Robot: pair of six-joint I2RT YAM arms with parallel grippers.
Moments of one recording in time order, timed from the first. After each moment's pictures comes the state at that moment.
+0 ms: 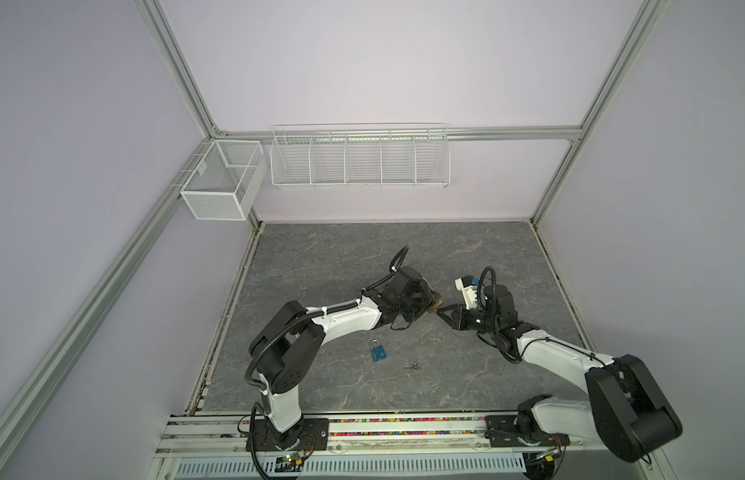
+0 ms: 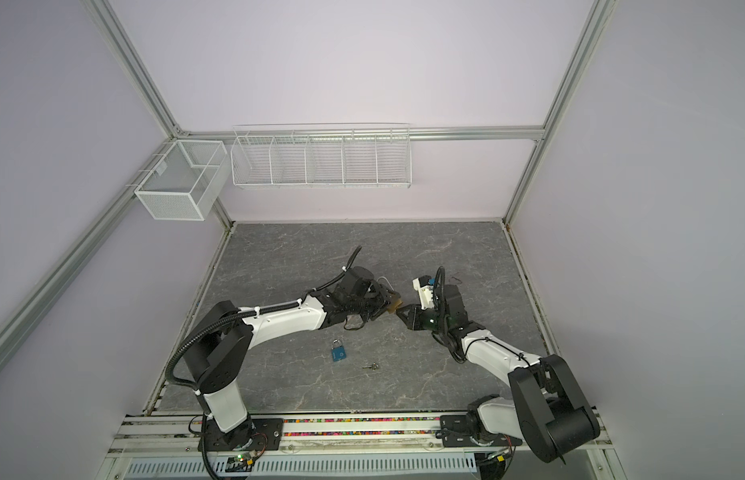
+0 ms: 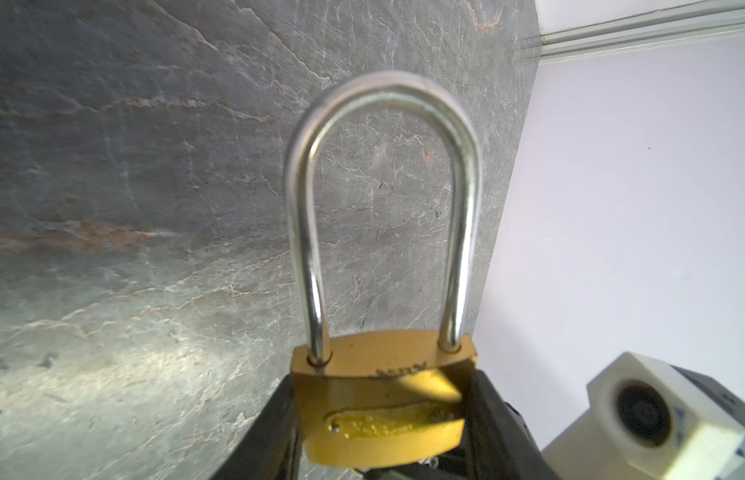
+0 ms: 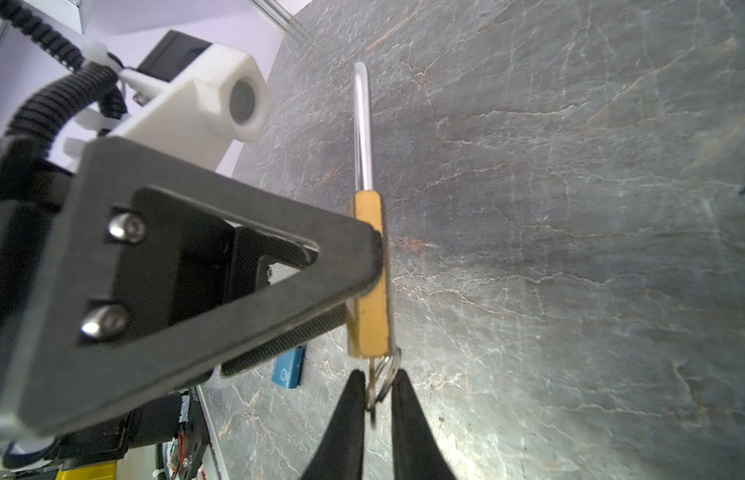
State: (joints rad) left arm -0.90 1.81 1.15 0.01 0.17 -1.33; right arm 0.37 1.29 0.48 0.20 -0.57 0.52
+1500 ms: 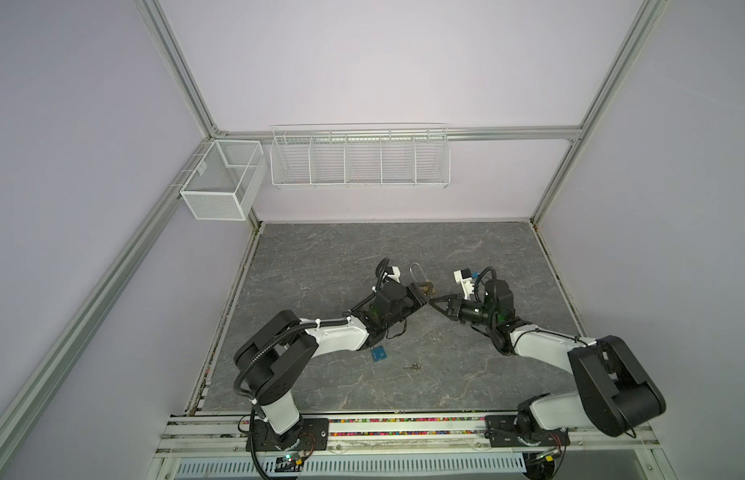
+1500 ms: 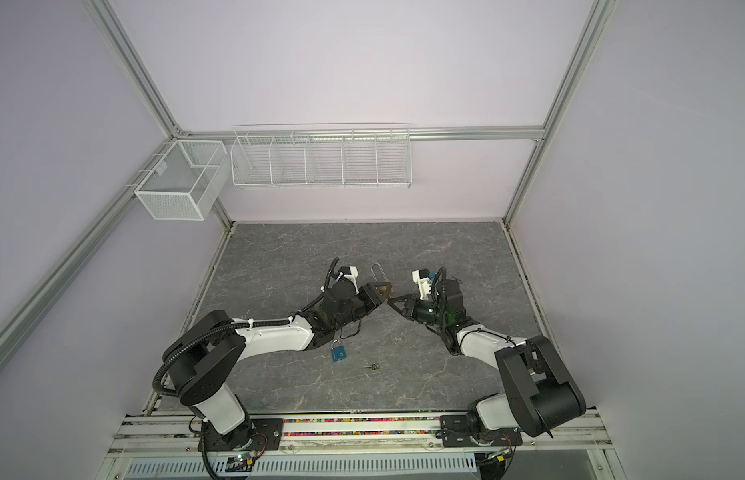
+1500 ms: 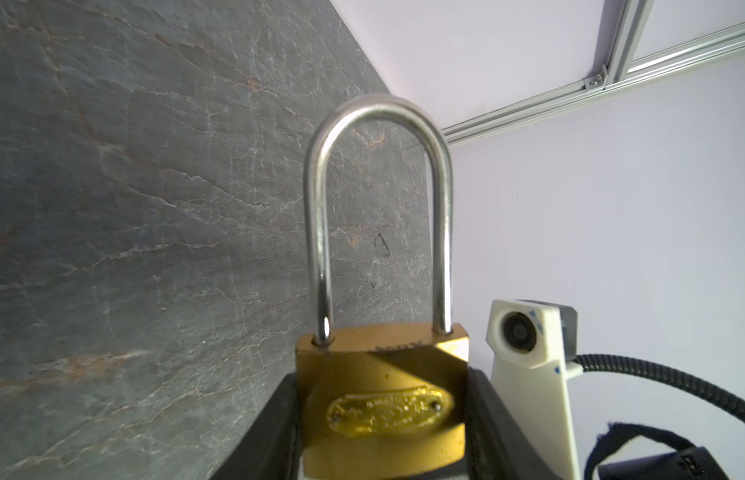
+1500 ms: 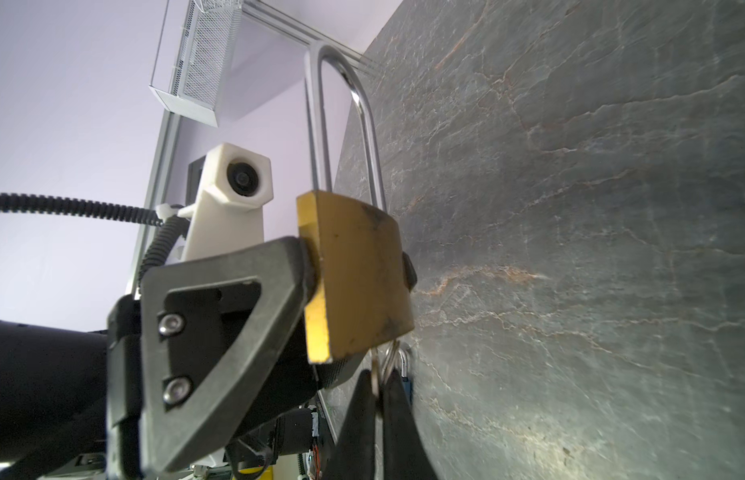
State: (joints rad) left arm -0.92 1.71 0.85 0.57 -0.03 -1.21; right arm 0.35 1.42 0.48 0.58 -0.76 0.95
